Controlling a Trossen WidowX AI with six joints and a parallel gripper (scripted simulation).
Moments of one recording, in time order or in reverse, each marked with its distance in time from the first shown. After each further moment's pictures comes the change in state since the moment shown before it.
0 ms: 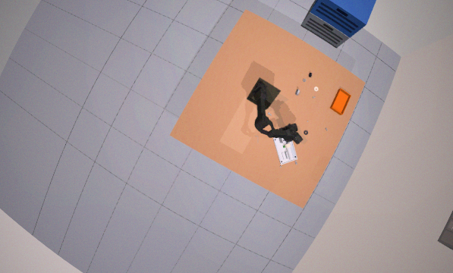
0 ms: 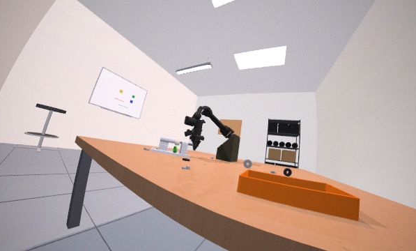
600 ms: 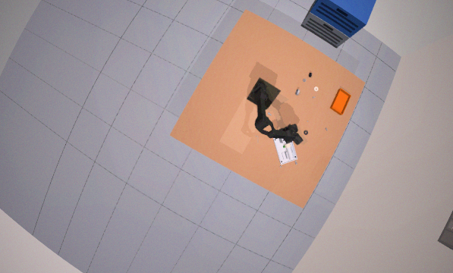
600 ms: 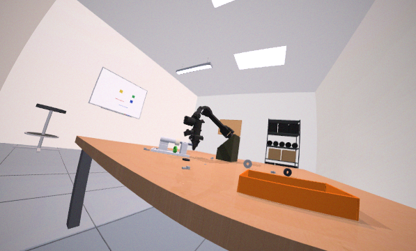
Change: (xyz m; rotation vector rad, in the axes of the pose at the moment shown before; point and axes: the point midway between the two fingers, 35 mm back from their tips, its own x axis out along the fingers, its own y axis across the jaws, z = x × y) arm 0.000 0.000 0.005 0.000 0.000 0.001
